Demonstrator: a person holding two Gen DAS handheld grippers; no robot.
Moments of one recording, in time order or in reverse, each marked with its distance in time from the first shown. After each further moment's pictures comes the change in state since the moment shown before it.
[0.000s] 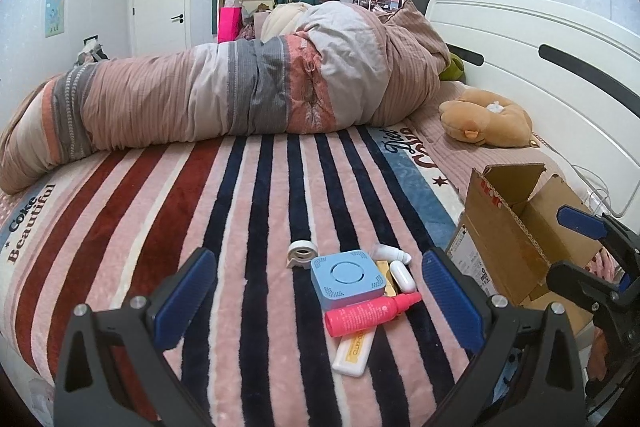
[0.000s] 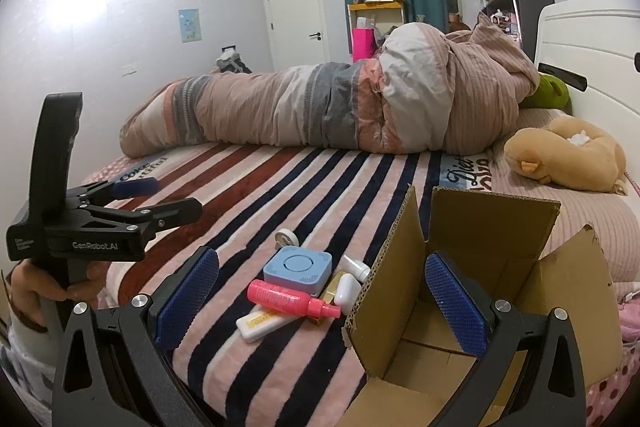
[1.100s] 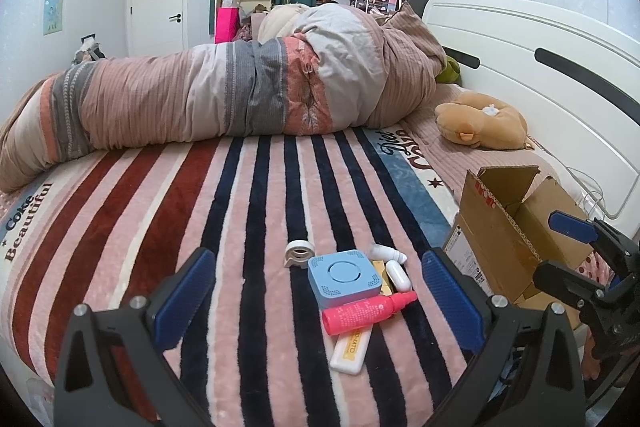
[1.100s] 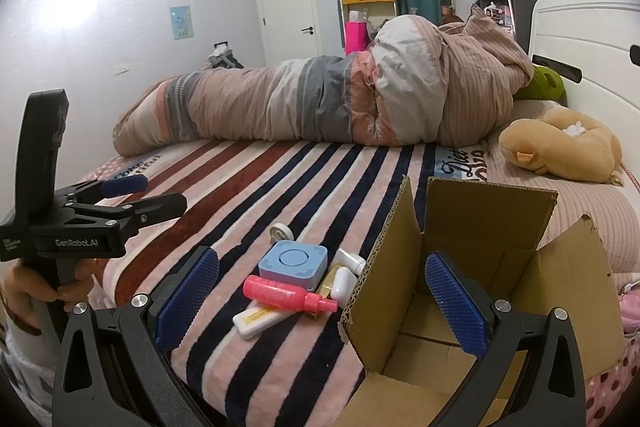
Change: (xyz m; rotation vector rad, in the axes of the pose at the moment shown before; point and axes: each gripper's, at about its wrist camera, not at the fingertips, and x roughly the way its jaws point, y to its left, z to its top) left arm -0.007 0.001 -0.001 -0.005 -0.001 -0.017; right arm 0.003 0.001 -0.004 0.015 0.017 -0.016
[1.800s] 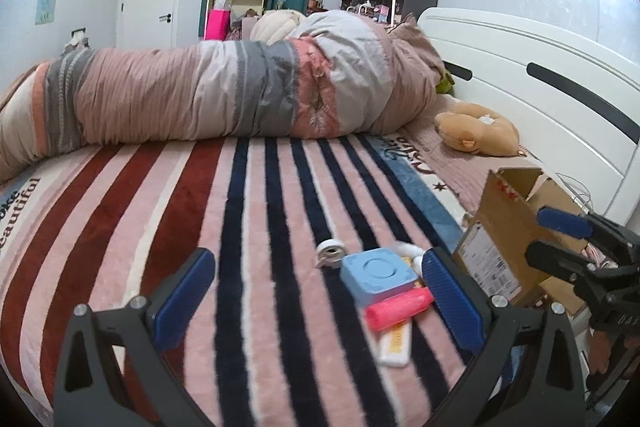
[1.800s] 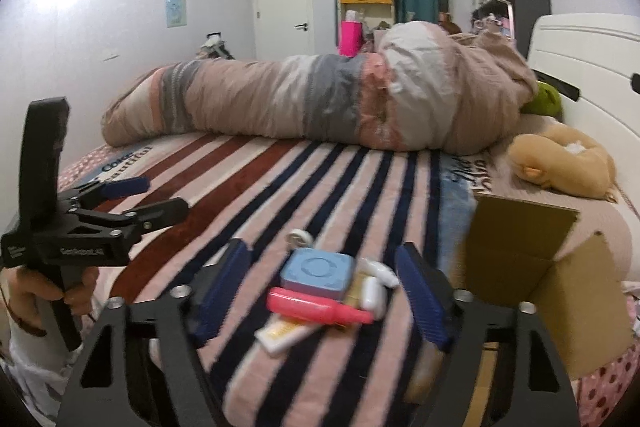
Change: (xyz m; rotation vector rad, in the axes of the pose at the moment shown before) left arm 0.007 0.085 -0.014 -0.023 -0.025 -0.094; right arm 0.025 0.073 0.009 -0.046 0.017 -0.070
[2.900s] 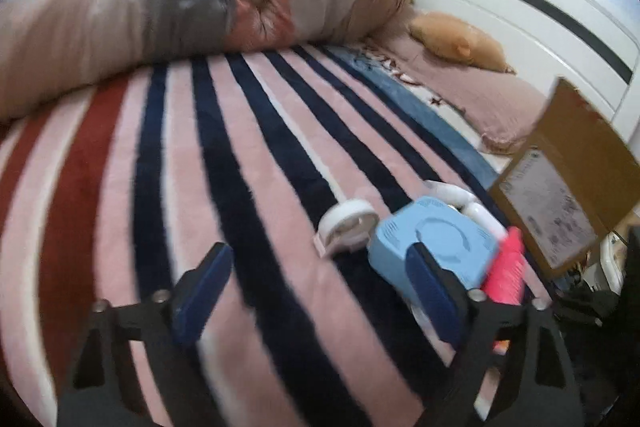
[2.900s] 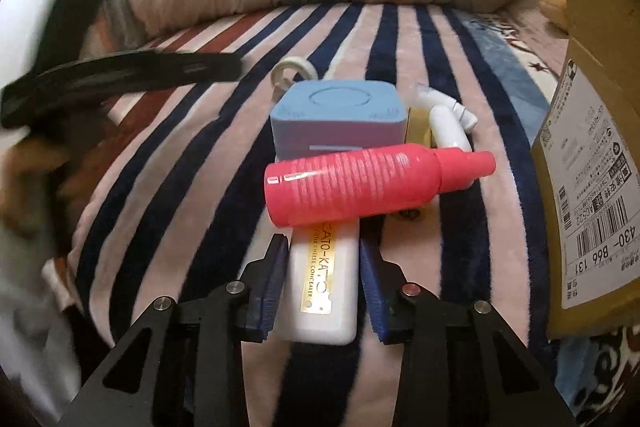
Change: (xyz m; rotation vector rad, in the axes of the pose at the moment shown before) left arm 0.196 0.024 -0.015 0.127 0.287 -0.240; right arm 0.137 0.006 -0.096 0.144 0.355 -0.021
